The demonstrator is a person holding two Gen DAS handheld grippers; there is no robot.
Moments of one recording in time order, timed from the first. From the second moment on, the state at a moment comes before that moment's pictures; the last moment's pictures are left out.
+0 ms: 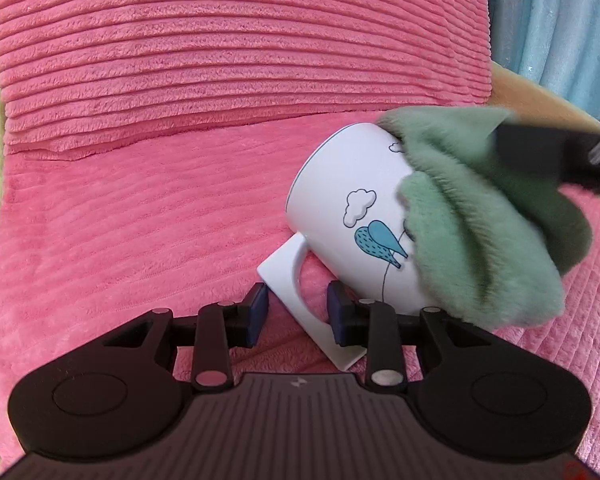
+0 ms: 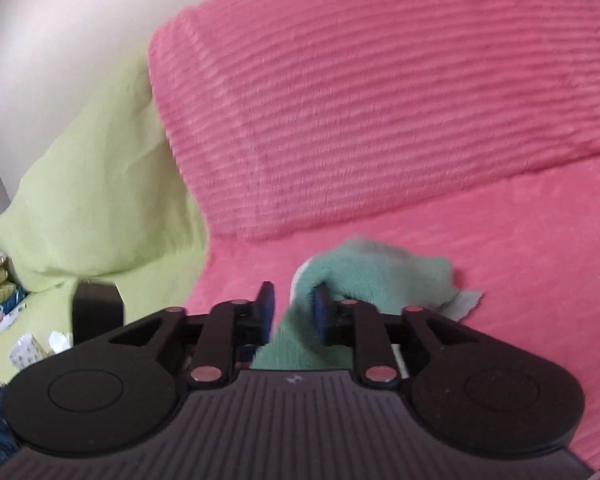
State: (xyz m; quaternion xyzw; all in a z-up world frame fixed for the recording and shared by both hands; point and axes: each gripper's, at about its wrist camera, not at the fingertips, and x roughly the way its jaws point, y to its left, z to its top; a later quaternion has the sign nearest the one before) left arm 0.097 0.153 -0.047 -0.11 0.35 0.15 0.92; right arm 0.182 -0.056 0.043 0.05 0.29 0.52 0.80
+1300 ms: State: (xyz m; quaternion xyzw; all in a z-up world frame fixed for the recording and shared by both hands) left arm 0.082 0.155 -0.048 -0.07 0.35 0.14 0.92; right arm 0.258 -0.016 -0.023 0.21 0.34 0.55 0.73
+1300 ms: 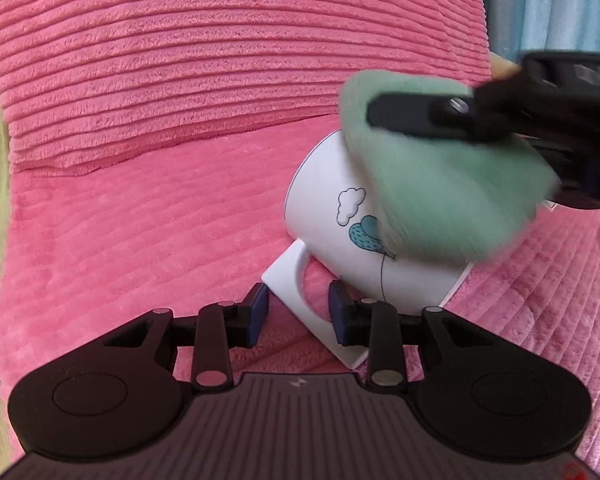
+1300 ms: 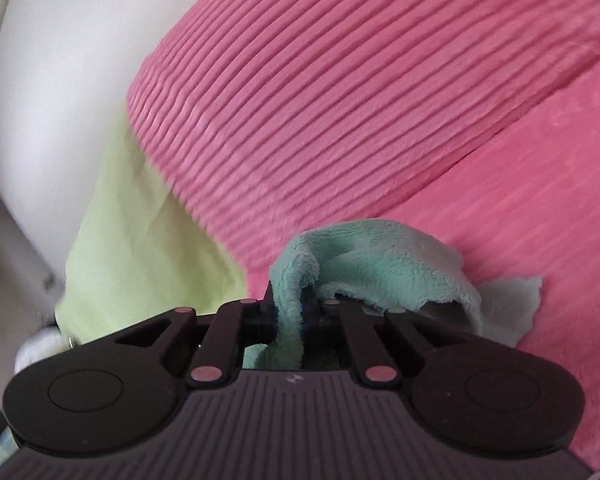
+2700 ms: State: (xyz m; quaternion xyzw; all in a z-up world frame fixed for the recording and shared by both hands) left arm 0.077 0.153 -0.045 -0.04 0.36 0.12 0.92; right arm 0.159 0.068 0.045 -0.38 0.33 0.63 0.59
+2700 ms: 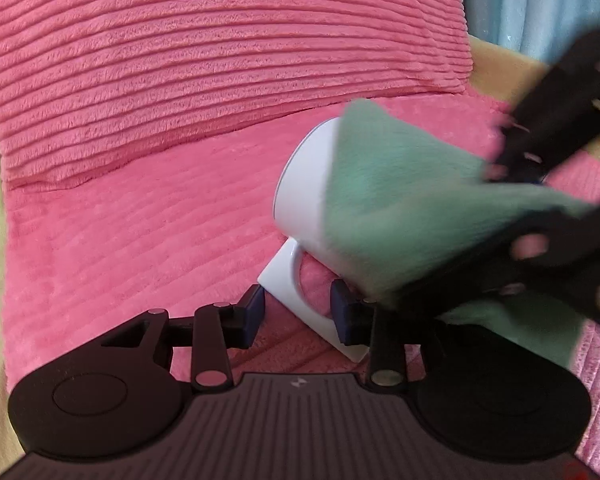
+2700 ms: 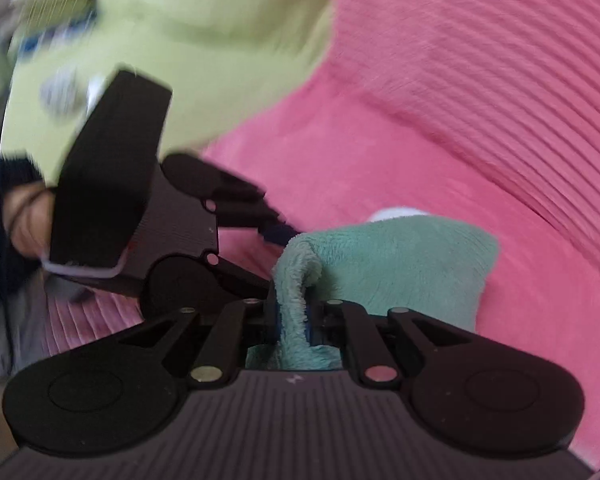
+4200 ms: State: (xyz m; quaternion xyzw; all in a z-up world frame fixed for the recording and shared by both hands) left arm 0.074 0.187 -0.050 -0.17 0.36 0.08 0.92; right arm 0.174 -0.037 -0.004 -0.10 0.35 0.64 0.67
